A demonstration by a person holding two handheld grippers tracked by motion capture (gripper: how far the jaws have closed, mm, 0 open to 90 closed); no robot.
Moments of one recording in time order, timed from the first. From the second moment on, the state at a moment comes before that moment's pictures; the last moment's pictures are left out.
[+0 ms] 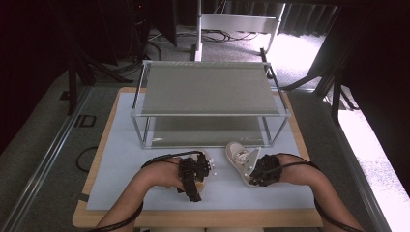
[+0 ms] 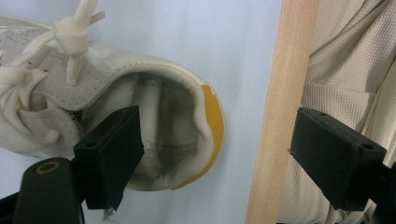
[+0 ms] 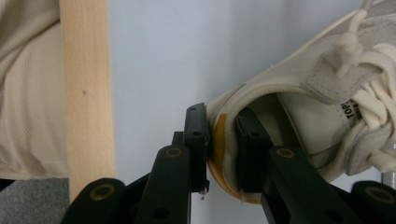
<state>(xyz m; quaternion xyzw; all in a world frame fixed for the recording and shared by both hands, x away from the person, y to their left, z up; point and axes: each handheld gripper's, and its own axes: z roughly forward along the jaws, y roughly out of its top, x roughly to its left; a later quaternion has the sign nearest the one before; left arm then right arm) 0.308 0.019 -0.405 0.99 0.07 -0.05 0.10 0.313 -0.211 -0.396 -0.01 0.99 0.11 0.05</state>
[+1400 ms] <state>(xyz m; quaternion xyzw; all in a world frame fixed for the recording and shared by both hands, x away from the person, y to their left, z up) 0.315 0.024 -0.383 0.98 0.00 0.06 0.20 0.322 -0.189 -0.385 0.01 0.98 0.16 0.08</state>
